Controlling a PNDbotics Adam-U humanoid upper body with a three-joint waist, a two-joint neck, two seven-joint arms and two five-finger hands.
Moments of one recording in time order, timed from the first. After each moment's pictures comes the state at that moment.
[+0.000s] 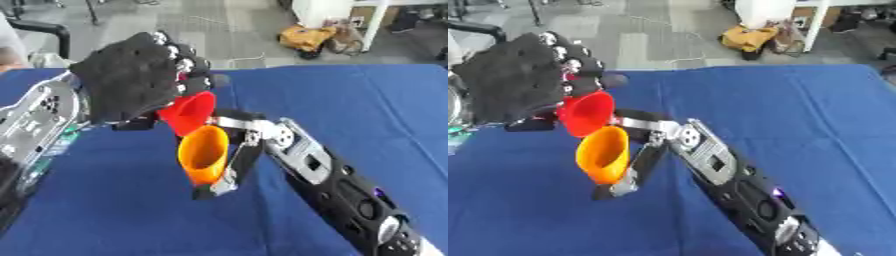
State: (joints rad) left arm -0.93 0.43 -0.53 -1.70 -1.30 -0.43 0.00; right arm -0.71 -0.23 0.42 -1.39 -0.12 -0.33 0.70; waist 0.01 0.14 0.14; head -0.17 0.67
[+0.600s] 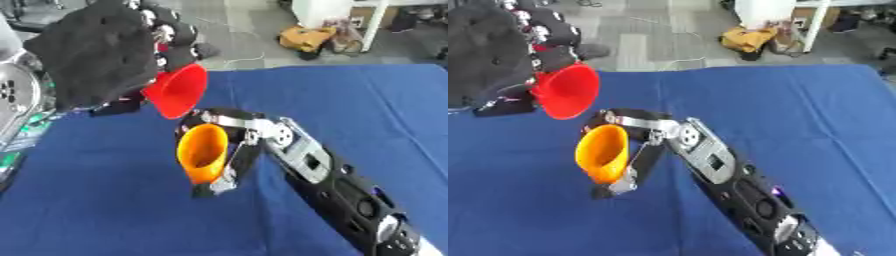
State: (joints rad) left arm -0.94 0.47 -0.50 -1.80 -1.28 -0.40 -0.03; right arm -0.71 -0.23 0.42 -1.39 -0.12 -0.33 0.70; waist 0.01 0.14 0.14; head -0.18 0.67
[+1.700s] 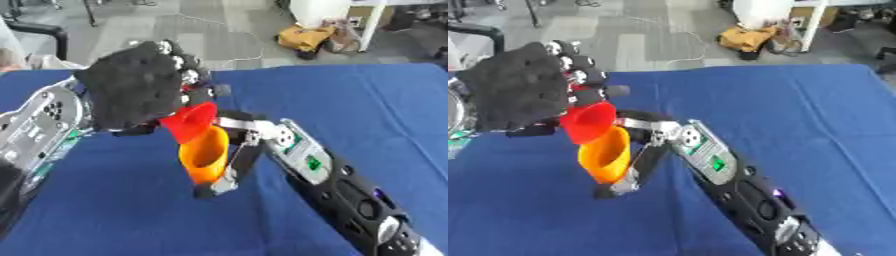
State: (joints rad) left arm -0.93 0.42 -0.56 -1.68 -1.35 -0.47 -0.01; right arm -0.70 -0.23 0.42 -1.38 -0.11 -0.33 0.71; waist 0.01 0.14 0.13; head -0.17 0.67
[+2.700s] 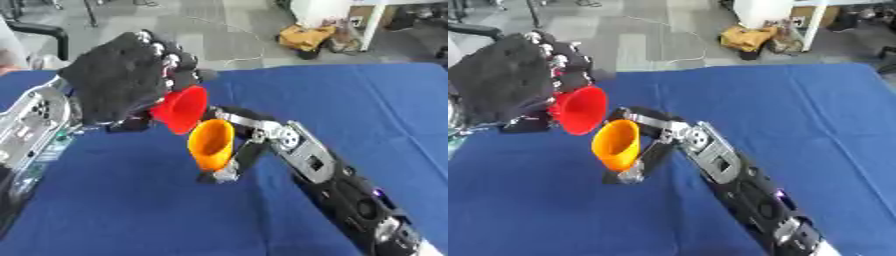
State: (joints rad) left arm -0.88 0.42 -0.51 -1.68 -1.23 -0.36 0.00; right arm -0.69 -0.23 0.31 -1.14 0.17 -0.43 0.40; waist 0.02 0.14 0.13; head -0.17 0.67
